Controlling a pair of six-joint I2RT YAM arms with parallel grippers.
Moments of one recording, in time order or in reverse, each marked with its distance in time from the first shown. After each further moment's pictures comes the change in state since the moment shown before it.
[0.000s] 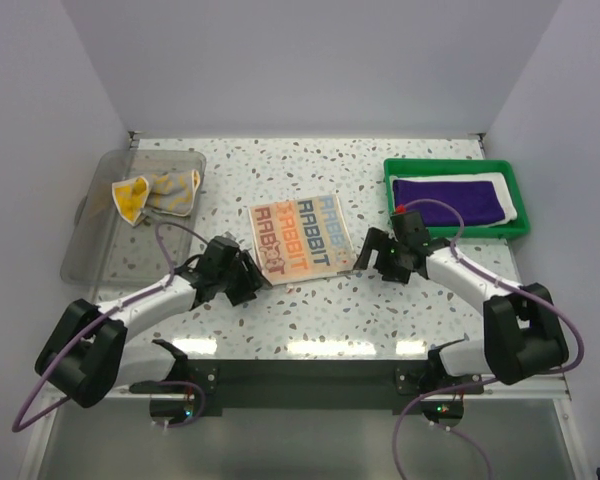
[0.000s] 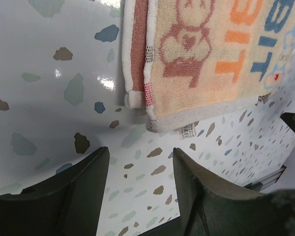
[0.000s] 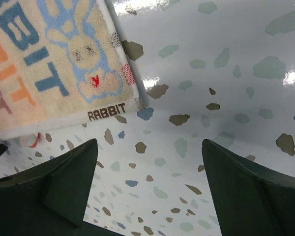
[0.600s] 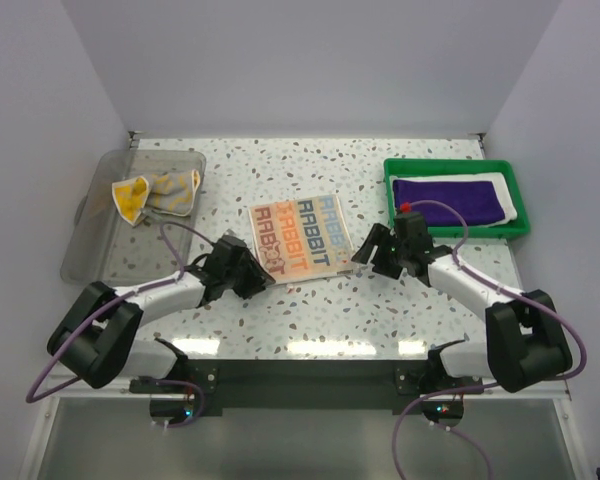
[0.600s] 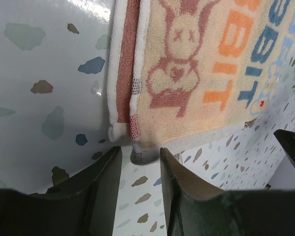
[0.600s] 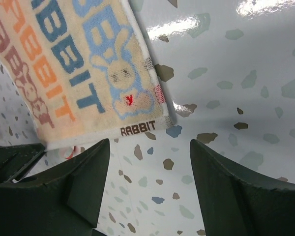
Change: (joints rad) left arm -0.032 0.115 -0.005 0.163 -0.069 -0.108; right arm -0.013 -0.051 -0.090 0.202 -0.032 0.130
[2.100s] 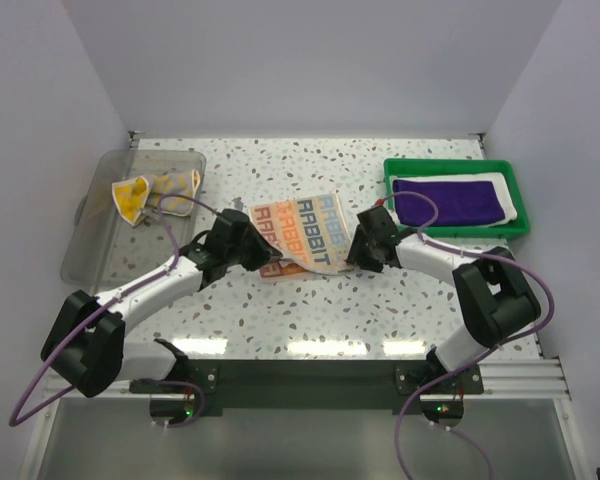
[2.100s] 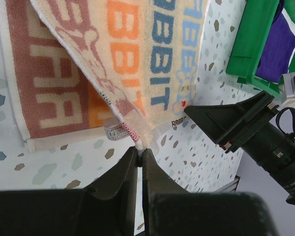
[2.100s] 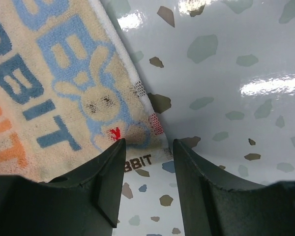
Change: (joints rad) left arm -0.018 -0.048 0.230 -0.109 0.000 0.036; right arm 0.156 0.278 0.191 -0.092 0.264 0.011
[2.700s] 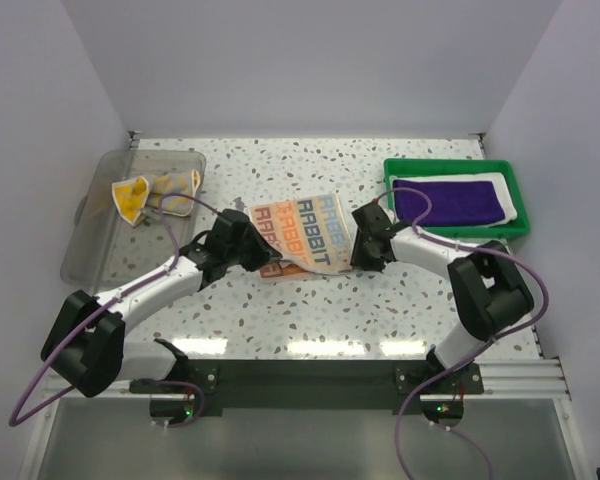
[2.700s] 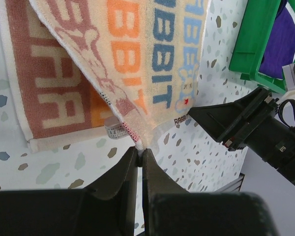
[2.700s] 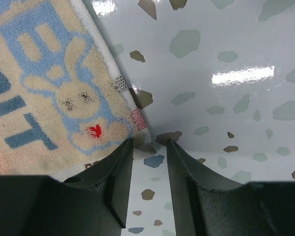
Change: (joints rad) left arm 0.000 0.000 0.000 -0.005 0.007 0.025; right arm 0.014 0.047 0.075 -0.137 0.052 -0.066
